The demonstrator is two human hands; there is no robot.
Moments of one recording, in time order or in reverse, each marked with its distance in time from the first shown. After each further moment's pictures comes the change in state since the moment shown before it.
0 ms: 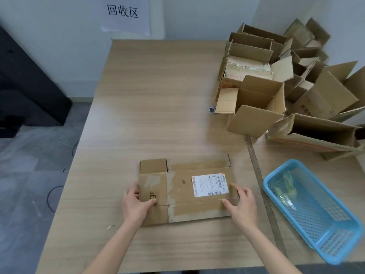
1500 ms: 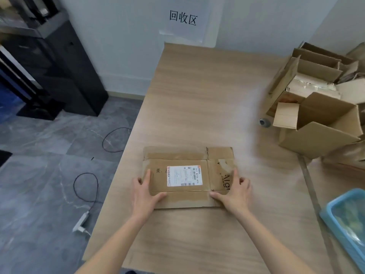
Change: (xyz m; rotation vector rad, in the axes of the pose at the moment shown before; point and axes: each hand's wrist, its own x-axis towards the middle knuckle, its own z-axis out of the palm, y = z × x) left_hand 0.071 -0.079 -0.109 0.106 0.027 0.147; right_hand -0.002 -0.167 0.114 -0.291 -0.067 -0.115
